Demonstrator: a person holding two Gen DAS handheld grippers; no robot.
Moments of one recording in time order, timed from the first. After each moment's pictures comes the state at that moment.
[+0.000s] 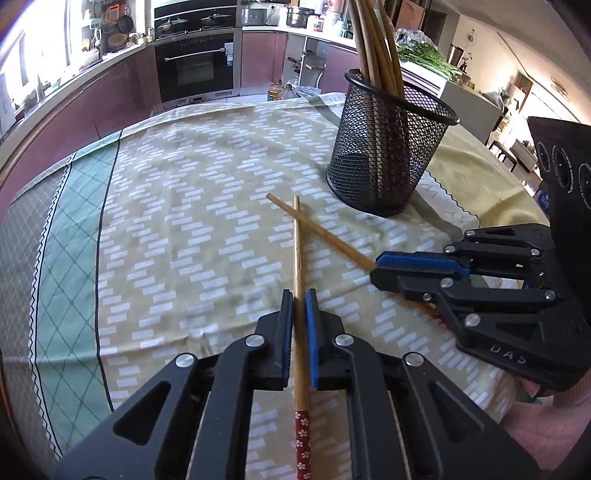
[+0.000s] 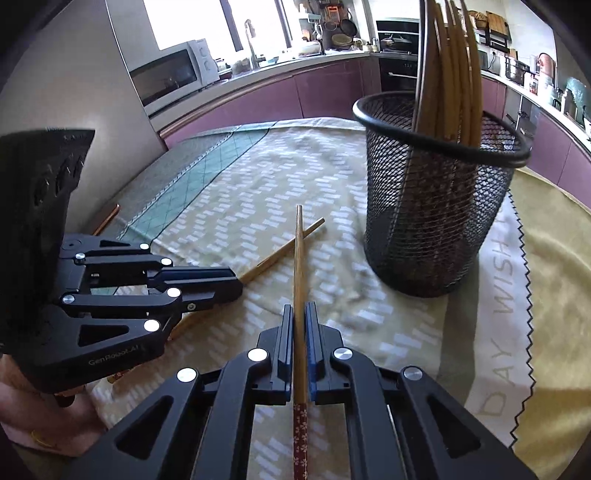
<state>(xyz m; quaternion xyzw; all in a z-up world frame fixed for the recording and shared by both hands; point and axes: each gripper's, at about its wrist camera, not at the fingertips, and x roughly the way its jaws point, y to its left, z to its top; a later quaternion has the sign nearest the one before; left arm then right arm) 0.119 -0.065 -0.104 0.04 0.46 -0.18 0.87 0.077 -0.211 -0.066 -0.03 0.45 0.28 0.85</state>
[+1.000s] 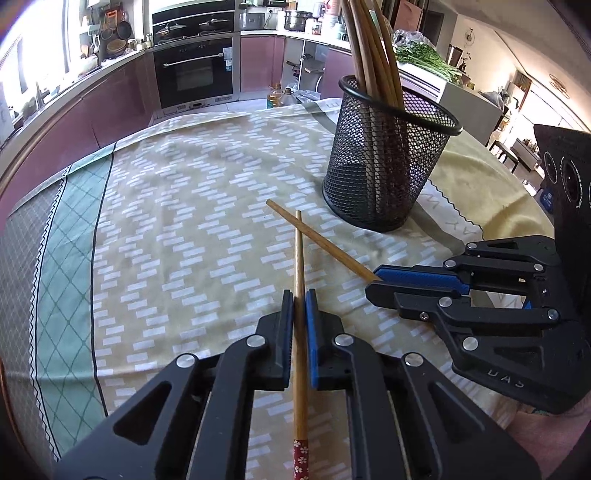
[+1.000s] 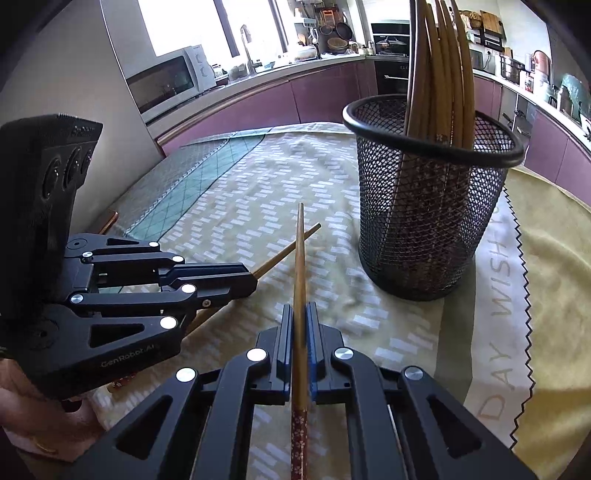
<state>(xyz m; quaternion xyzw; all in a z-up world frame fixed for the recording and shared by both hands) 0.130 -0.073 -0.102 0.04 0.45 -0.18 0.87 0.077 -0.219 -0.062 -0.01 0.44 0.28 0.86</state>
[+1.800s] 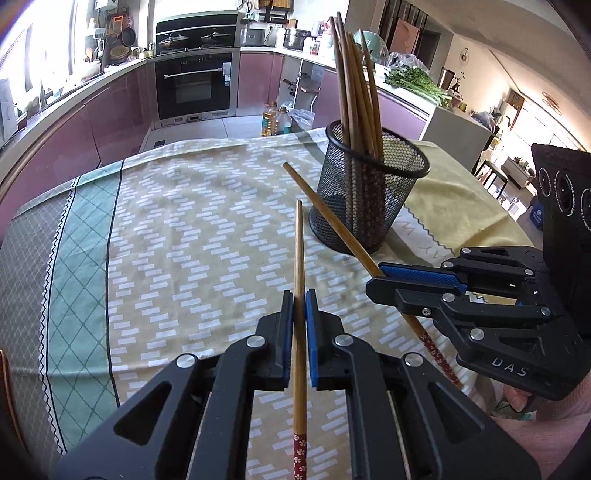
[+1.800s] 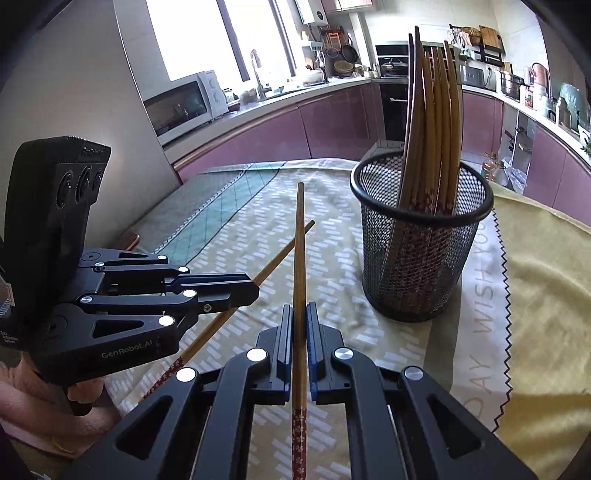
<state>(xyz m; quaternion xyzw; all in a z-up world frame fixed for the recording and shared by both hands) 0.115 -0.066 -0.069 0.01 0.42 -0.20 0.88 0.066 -0.227 -0.032 0.00 0.39 0.29 0.87</state>
